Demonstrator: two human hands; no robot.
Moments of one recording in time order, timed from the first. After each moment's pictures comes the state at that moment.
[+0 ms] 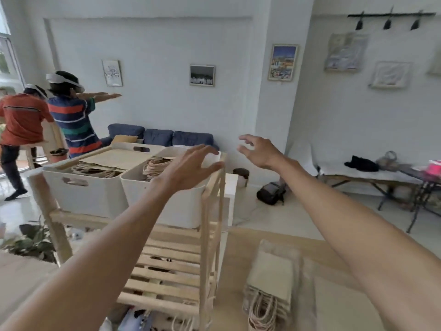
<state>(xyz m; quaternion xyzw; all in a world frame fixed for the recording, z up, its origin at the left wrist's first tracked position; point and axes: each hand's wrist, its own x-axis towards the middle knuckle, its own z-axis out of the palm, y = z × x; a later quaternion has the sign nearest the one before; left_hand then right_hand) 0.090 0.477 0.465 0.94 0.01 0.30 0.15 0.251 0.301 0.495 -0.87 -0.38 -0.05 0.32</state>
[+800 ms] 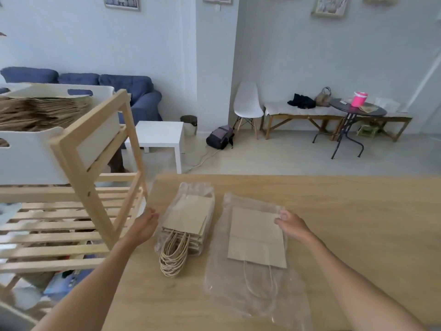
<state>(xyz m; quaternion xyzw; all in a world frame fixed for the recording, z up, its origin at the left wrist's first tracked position) 0.152 0.327 0.154 0.89 0.24 0.02 0.39 0.278 -0.084 0.183 -0.93 0.03 0.17 0.34</state>
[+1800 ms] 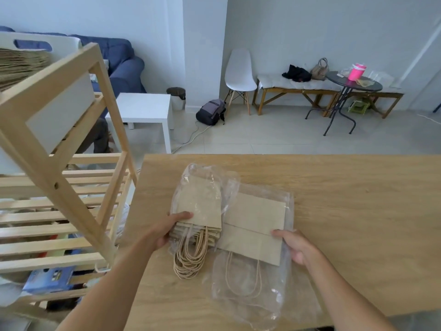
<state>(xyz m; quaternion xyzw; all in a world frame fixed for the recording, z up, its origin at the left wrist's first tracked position) 0.198 0.294 0.083 0.56 0.28 -0.17 0.76 0.250 -0.062 0.104 -0.68 0.26 0.25 0.64</state>
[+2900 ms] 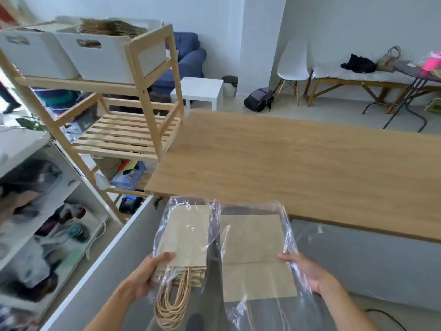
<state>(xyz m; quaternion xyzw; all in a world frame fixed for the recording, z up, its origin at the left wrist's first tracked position) -0.251 0.113 0.043 0.51 0.40 -0.12 0.76 -0.025 -0.256 0.055 -0.67 0.08 0.48 0.57</state>
